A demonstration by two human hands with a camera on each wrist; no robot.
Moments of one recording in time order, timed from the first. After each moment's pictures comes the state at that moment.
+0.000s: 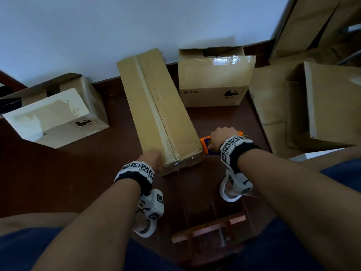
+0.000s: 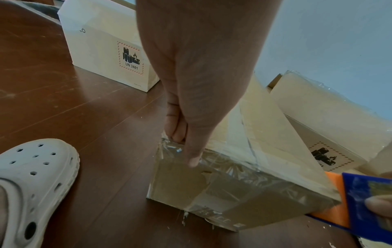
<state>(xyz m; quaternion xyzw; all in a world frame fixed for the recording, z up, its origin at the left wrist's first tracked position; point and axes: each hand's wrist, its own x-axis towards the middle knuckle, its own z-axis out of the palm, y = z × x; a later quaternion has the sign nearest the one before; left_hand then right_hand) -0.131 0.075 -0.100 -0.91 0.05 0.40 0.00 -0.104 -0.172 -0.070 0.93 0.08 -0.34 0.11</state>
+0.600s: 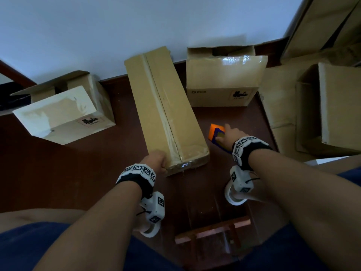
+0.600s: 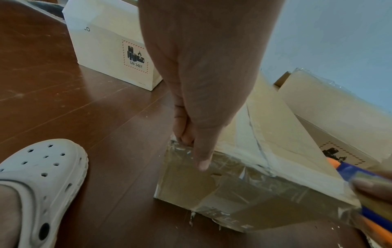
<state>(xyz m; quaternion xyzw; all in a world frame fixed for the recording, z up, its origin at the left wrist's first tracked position) -0.131 0.091 -0.112 -0.92 0.08 0.38 -0.05 -0.089 -0.190 -0.091 0.93 -0.10 -0.33 -0.10</state>
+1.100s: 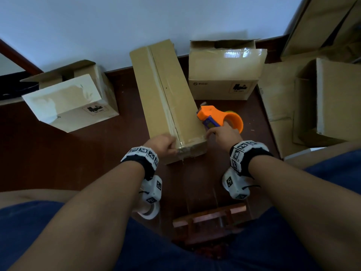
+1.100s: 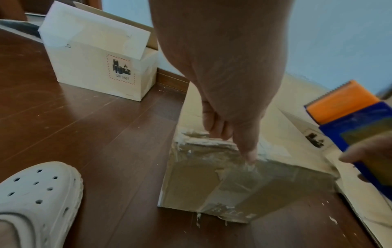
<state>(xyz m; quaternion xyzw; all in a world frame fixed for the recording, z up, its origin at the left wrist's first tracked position) -0.141 0.077 -0.093 -0.93 0.20 0.29 -0.08 -0.148 -0.172 -0.077 0.96 0.03 -0.24 -0.17</state>
